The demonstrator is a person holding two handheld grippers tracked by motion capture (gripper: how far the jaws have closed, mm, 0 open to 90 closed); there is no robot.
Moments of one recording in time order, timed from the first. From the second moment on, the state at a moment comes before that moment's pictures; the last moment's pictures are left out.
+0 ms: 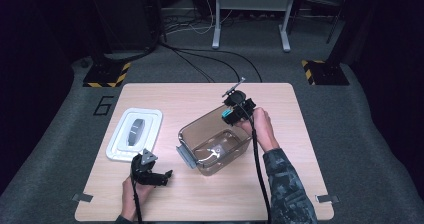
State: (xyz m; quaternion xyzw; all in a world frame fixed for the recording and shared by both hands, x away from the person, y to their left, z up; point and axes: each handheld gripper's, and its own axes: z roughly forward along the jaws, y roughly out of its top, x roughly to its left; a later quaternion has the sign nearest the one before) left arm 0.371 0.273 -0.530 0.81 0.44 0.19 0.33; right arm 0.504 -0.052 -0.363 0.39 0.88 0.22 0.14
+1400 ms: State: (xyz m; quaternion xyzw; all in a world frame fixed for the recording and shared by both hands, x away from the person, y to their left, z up) left arm 0.371 0.273 -0.530 0.81 0.44 0.19 0.33; right arm 0.527 -0.025 -0.405 0.40 0.90 0.15 0.09
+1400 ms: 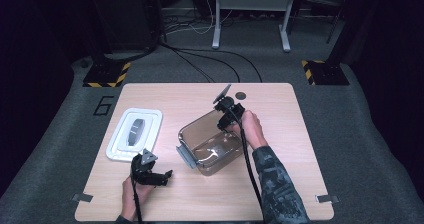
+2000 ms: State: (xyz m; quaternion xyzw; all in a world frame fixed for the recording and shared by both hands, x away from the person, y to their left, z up) left arm 0.370 0.272 -0.530 0.81 0.45 0.19 0.34; right arm 0.515 -0.026 -0.389 0.39 0.89 0.19 0.11
